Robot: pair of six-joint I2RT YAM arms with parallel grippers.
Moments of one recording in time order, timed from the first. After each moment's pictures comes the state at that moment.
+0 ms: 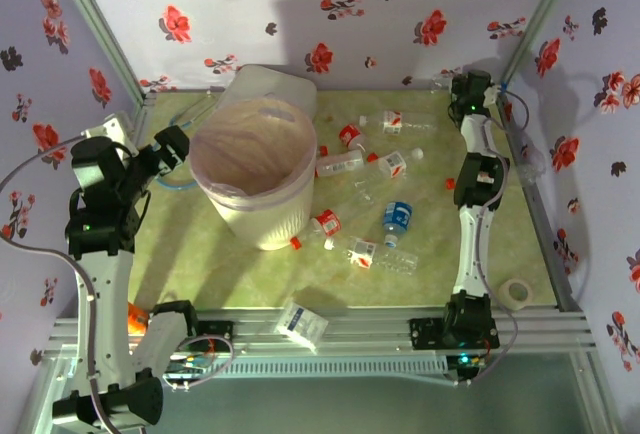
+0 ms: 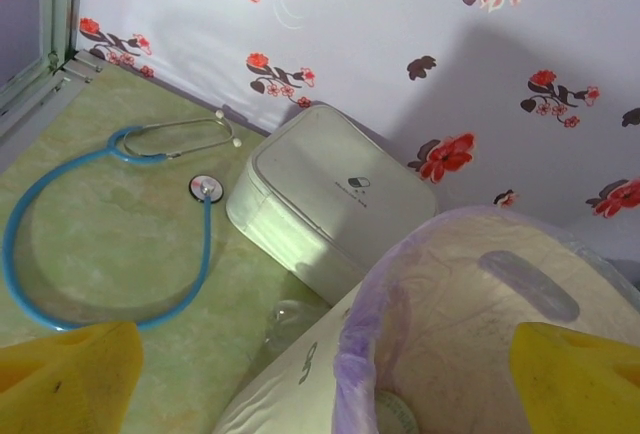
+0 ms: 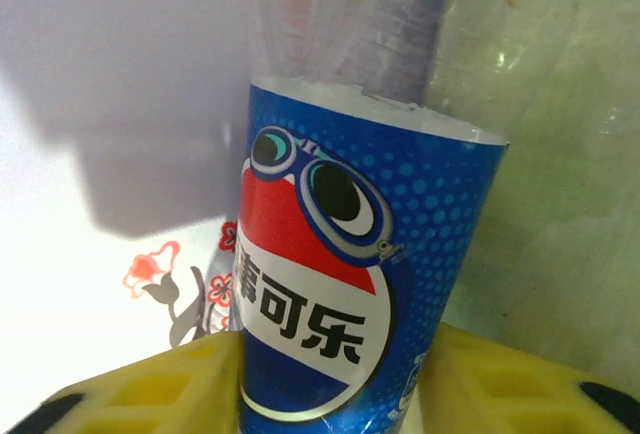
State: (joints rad) left arm 0.09 0.85 1.12 -0.60 0.21 -0.47; right arm -0.17 2.90 2.61 -0.15 -0.05 1.32
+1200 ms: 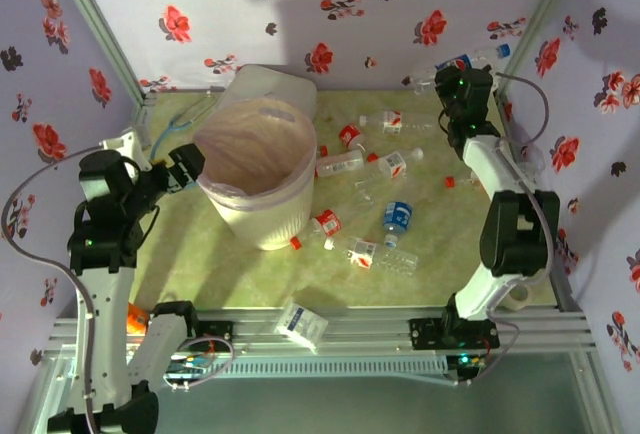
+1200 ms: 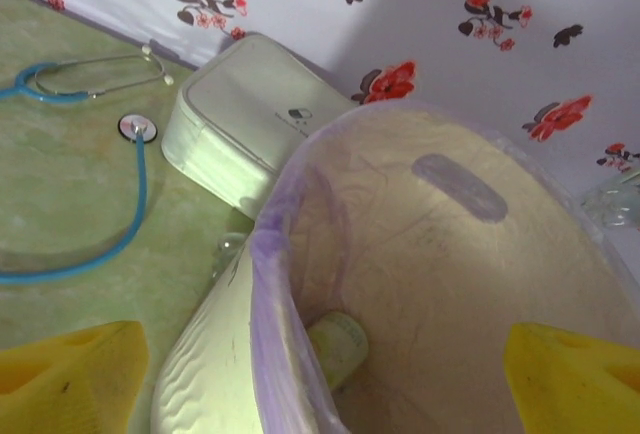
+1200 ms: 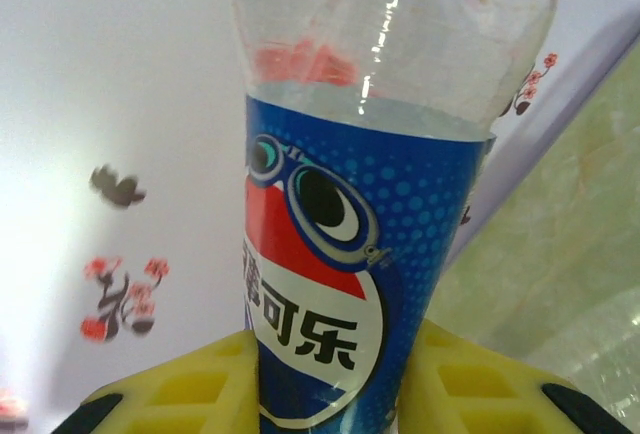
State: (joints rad) left arm 0.02 0.77 1.07 -0.68 0.31 -0.47; right arm 0.05 1.66 1.31 0.13 0.02 0.99
